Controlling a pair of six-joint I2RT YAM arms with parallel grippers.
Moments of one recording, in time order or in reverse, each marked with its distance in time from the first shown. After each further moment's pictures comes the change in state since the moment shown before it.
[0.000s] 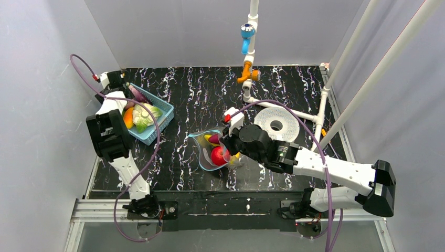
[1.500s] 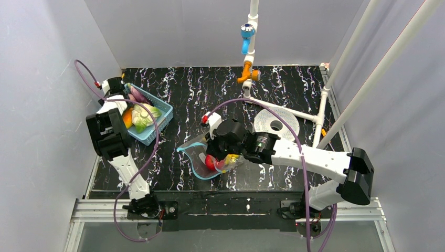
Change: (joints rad) left arm 0.019 0.043 -0.047 0.017 -0.009 0.028; right arm 0.000 0.236 0.210 -0.192 -0.264 0.087
